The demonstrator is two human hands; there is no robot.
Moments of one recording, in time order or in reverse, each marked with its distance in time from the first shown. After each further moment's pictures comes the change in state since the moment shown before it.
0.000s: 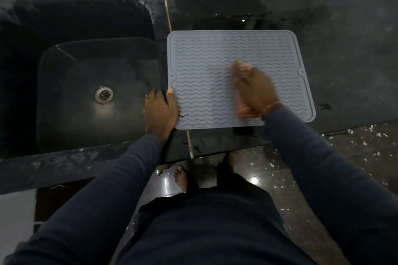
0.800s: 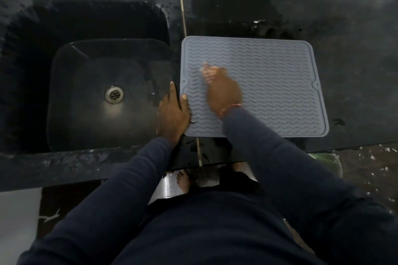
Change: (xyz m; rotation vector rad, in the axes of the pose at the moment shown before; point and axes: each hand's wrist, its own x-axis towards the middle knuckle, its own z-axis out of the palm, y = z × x) left_hand 0.005 0.003 0.000 -0.084 -0.080 0.046; right_hand 0.011 -0.084 0.068 -0.082 -0.015 0.010
